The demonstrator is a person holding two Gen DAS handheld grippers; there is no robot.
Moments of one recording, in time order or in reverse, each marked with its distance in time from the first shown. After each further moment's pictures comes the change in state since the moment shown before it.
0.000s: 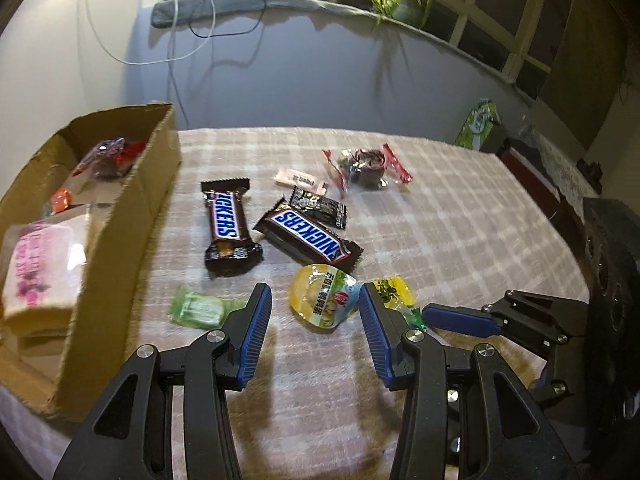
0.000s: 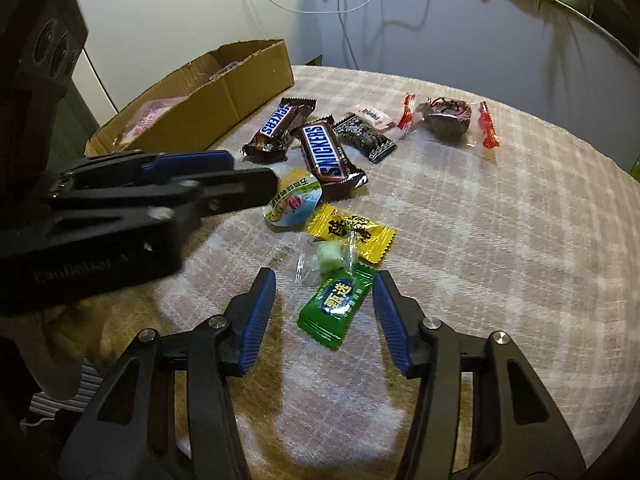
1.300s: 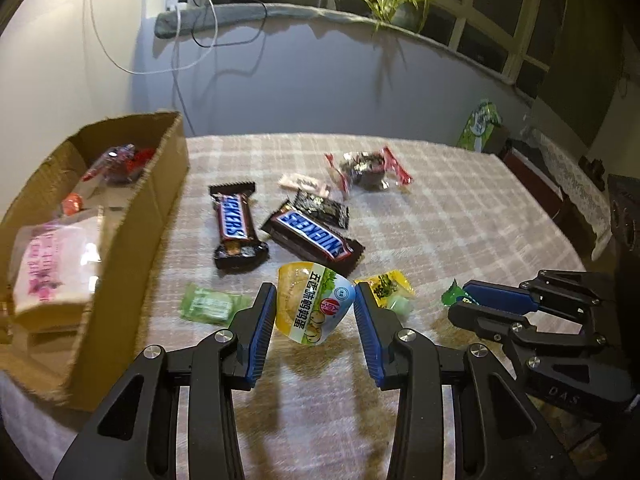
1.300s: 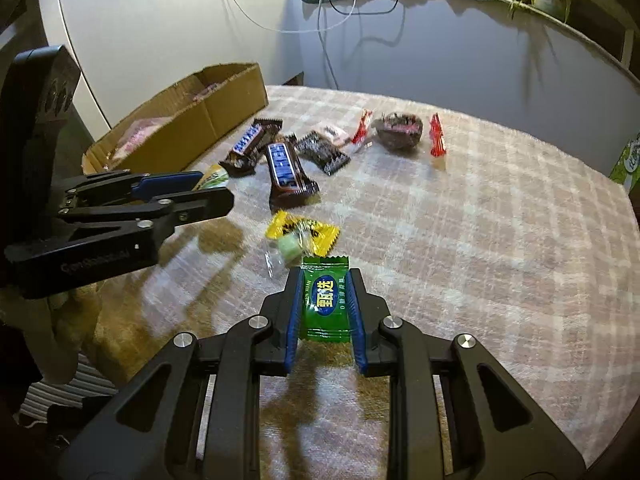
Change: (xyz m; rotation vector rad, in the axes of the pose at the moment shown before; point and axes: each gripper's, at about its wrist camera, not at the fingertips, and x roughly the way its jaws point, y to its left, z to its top) left arm -0.016 0.002 -0.005 0.004 -0.046 0.018; right arm -0.037 -0.023 -0.006 0.012 -0.065 -0.043
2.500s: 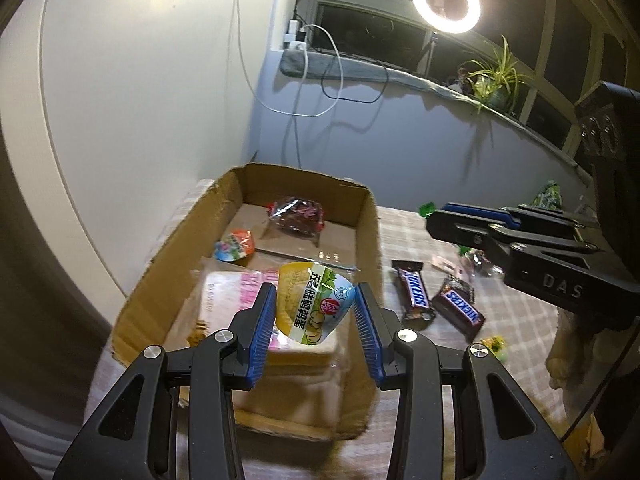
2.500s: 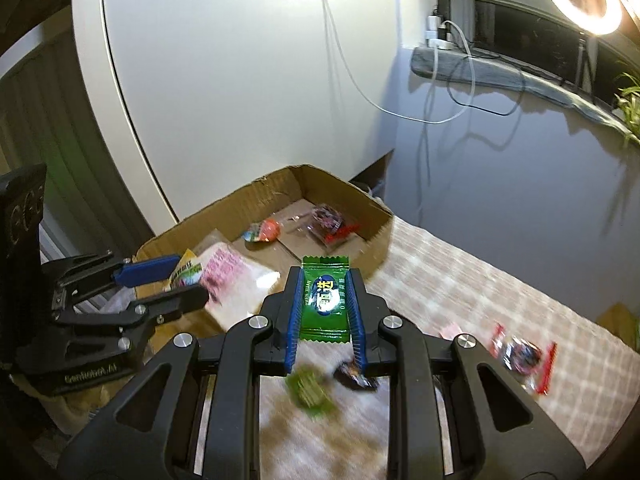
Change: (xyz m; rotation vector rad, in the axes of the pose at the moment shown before) left arm -0.069 0.127 0.018 -0.180 -0.152 0.190; right arm 0.044 0.115 0.157 -0.222 -0.132 0.169
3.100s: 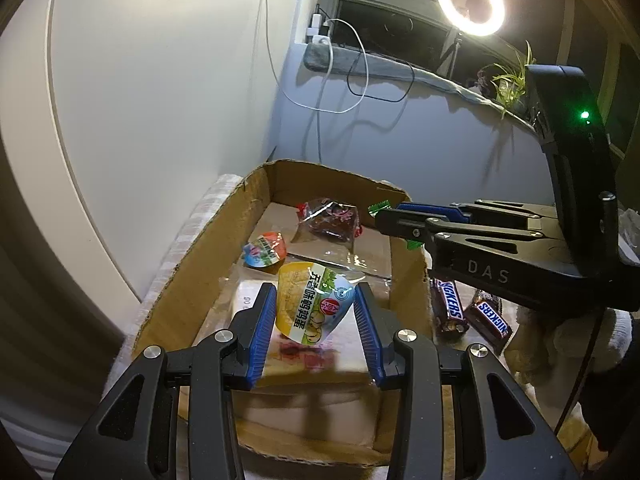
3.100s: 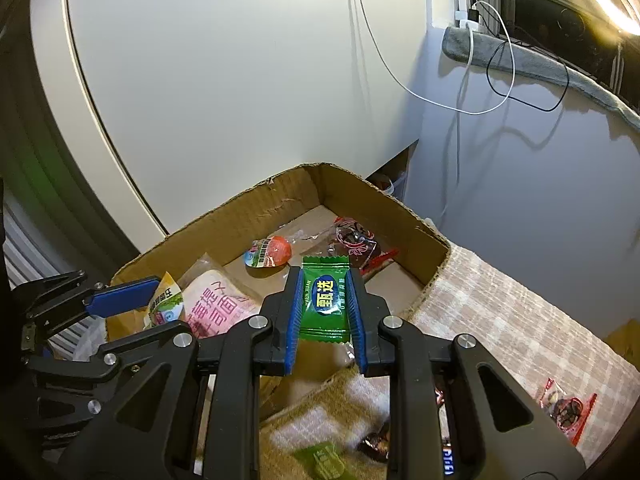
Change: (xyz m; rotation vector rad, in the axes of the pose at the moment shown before) left arm 0.015 0.025 0.006 -0.036 0.015 0.037; right arm 0.076 0.011 0.028 -0.018 0.068 0.042
